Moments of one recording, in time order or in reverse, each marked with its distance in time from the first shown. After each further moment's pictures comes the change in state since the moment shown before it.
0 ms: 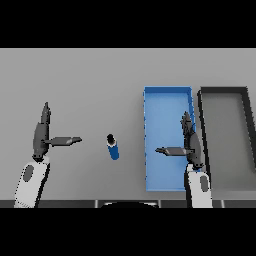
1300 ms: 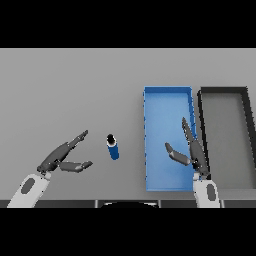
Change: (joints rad) left arm 0.113 0.206 -0.249 -0.199 -0.020 -0.473 -0.056; right arm 0.110 -0.137 0.092 -0.134 0.120 0.085 -0.093
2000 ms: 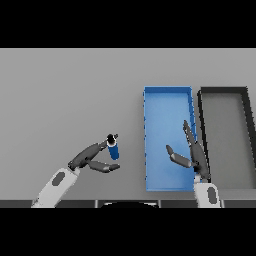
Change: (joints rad) left arm -0.149 -0.265 -0.144 0.186 -0.102 -0.010 0.052; right arm 0.040 0.004 -0.001 -0.027 -0.008 0.005 -0.007
